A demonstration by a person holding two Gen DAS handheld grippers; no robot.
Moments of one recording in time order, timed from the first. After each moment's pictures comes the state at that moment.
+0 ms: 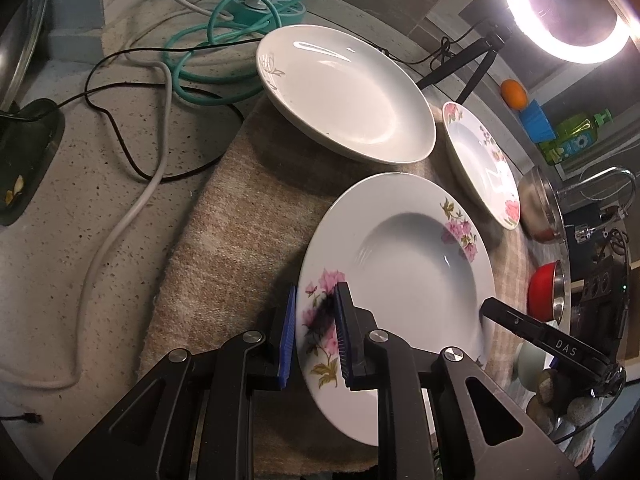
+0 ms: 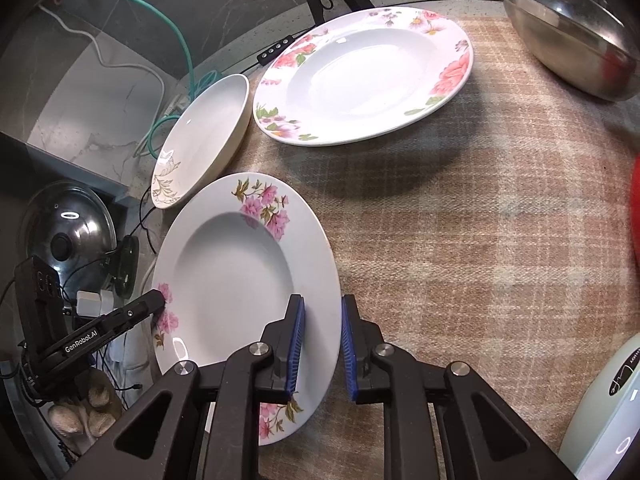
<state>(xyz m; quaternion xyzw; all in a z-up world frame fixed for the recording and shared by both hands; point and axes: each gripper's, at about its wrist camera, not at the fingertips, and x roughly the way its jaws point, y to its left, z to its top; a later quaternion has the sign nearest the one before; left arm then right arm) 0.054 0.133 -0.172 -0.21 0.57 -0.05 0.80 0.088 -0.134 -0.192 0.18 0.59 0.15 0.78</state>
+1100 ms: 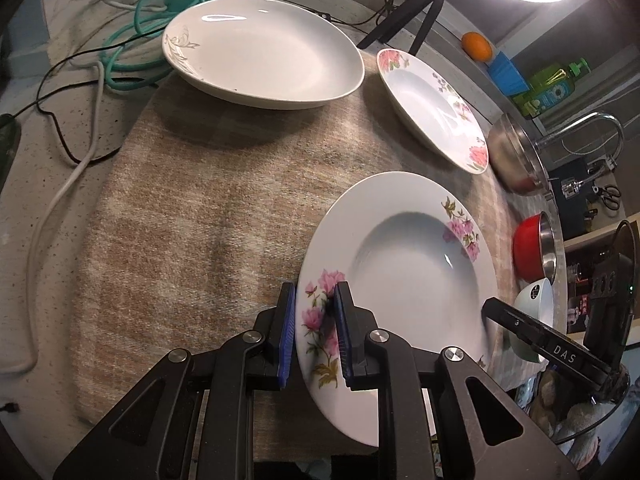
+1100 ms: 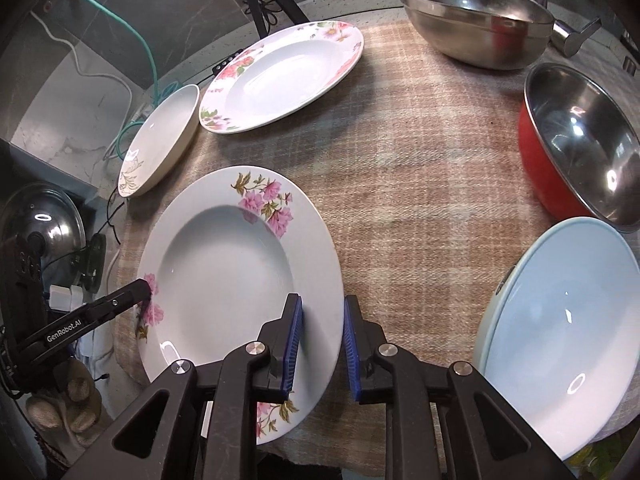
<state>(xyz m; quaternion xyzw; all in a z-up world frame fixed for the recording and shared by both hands) 0.047 0.072 -0.173 -0.17 0.58 -0.10 0.79 0.043 -0.183 -0.188 0.15 0.58 0.08 0.79</state>
